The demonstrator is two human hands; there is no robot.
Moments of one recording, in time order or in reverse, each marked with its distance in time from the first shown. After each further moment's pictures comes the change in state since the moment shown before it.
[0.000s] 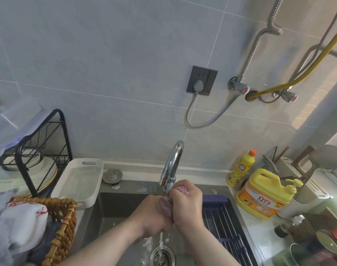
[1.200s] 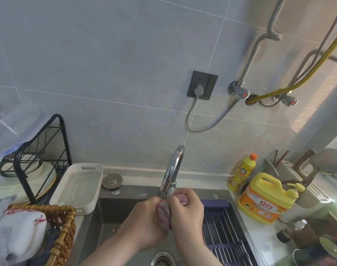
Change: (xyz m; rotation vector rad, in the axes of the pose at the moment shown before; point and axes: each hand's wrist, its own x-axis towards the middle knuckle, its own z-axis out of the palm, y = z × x) left_hand -0.008 -0.014 -0.009 0.213 0.258 0.074; right_hand -0.018 -0.006 0.004 -0.132 0.148 -0.104
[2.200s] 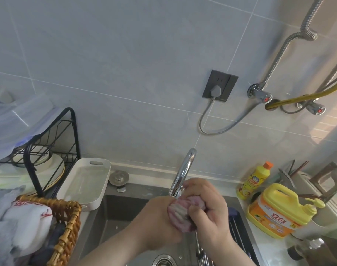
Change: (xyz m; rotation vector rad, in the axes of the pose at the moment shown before) left_hand 0.001 0.032 -0.036 -0.265 -0.142 0.001; right_hand 0.027 -0.024 -0.033 0.015 -0.407 -0.741
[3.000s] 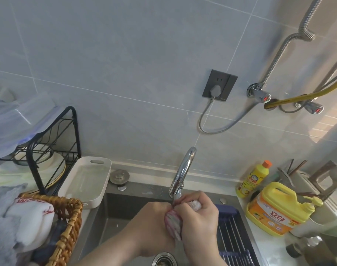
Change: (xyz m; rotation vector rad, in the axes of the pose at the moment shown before) left_hand -0.008 -0.023 0.010 0.118 0.032 0.179; right_hand -0.015 -0.014 0.038 0.113 0.353 0.653
